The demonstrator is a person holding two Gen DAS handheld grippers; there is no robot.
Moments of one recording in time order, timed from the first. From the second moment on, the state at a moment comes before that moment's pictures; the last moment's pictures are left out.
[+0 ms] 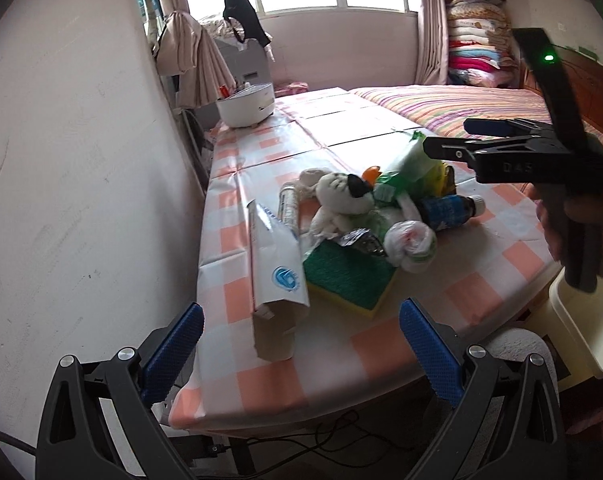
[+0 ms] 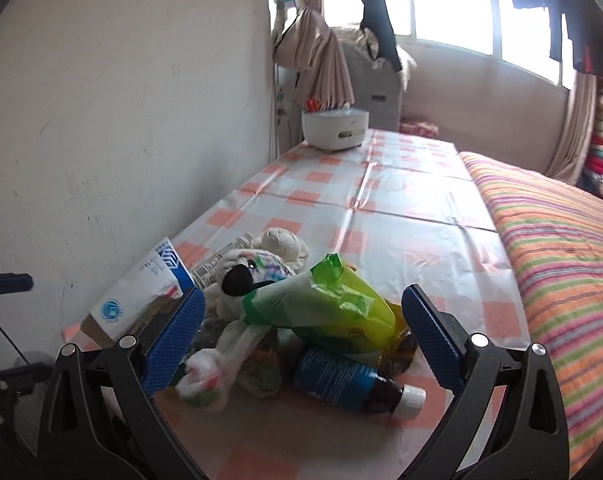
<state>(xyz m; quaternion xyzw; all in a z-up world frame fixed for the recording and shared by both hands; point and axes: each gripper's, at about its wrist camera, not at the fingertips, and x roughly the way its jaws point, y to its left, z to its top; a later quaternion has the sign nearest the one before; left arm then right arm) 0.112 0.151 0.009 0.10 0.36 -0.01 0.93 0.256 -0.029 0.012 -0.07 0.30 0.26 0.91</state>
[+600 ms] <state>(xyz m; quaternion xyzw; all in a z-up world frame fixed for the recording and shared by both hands) 0.122 0.180 -0.006 0.08 0.39 0.03 0.92 0.307 -0.023 -0.028 -0.07 0.37 0.29 0.88</state>
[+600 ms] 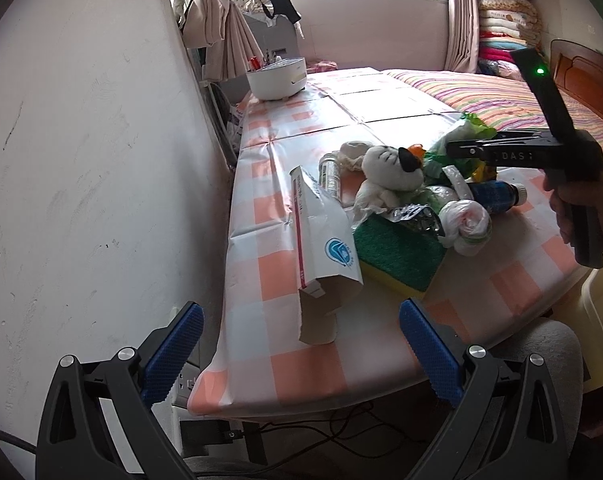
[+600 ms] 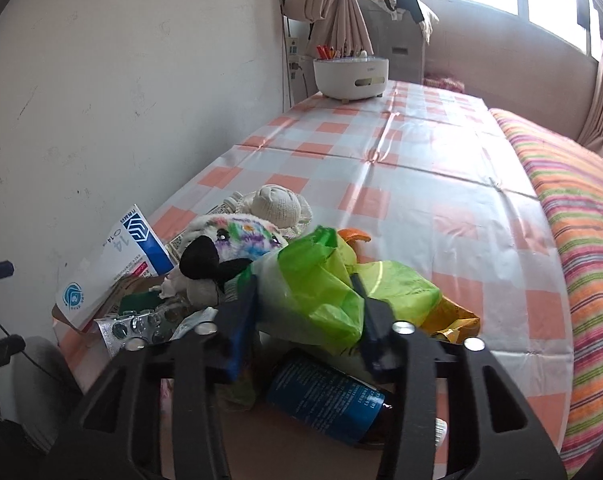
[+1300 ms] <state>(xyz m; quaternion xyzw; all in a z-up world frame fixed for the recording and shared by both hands) 0.209 0.194 -0.010 0.05 0.46 0.00 0.89 0.176 -0.044 0.077 0.04 0.19 0.33 0.92</state>
